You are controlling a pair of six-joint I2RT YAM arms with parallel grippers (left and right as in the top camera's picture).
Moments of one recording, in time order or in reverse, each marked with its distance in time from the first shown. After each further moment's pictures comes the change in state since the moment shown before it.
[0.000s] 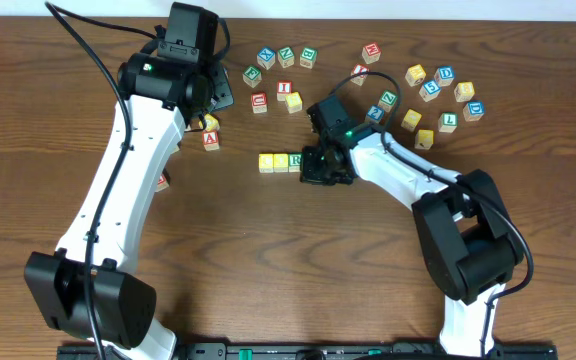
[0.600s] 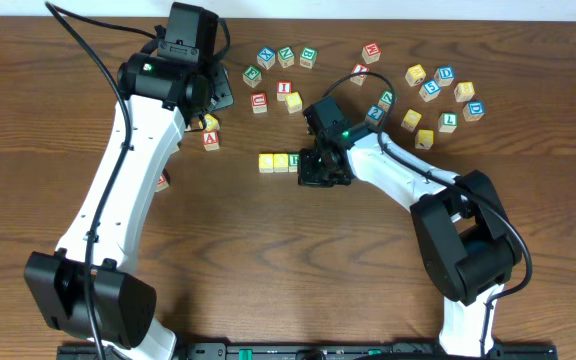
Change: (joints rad) left arm 0.000 0.000 0.000 0.000 0.000 0.000; right arm 0.011 0.000 0.025 -0.053 0.000 -0.037
